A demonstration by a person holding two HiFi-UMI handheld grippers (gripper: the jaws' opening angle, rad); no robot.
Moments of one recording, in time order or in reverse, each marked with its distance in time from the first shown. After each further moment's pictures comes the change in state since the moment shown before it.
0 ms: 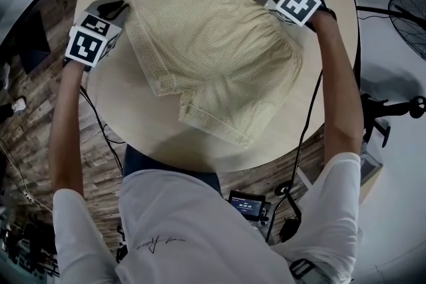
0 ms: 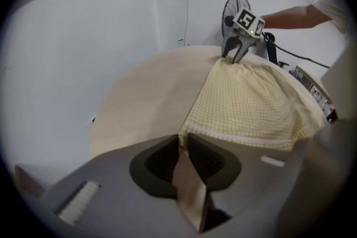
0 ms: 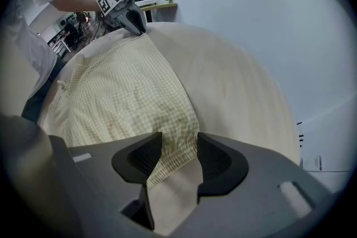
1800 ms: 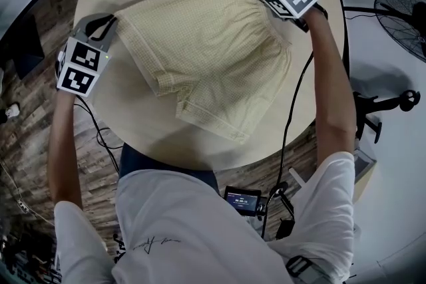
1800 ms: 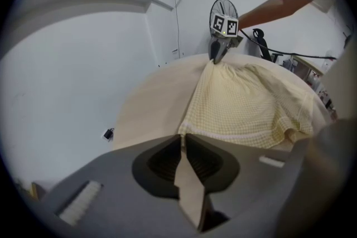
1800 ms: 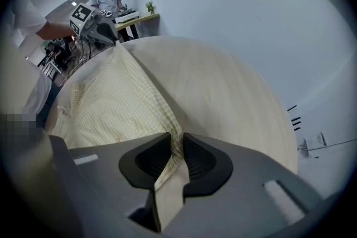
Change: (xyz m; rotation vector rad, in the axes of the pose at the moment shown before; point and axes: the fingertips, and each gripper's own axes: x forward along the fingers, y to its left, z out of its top) left arm -0.068 -0.022 0.008 0.119 -0.094 0.066; right arm -0.030 -0.013 0.010 0.177 -0.059 -0.019
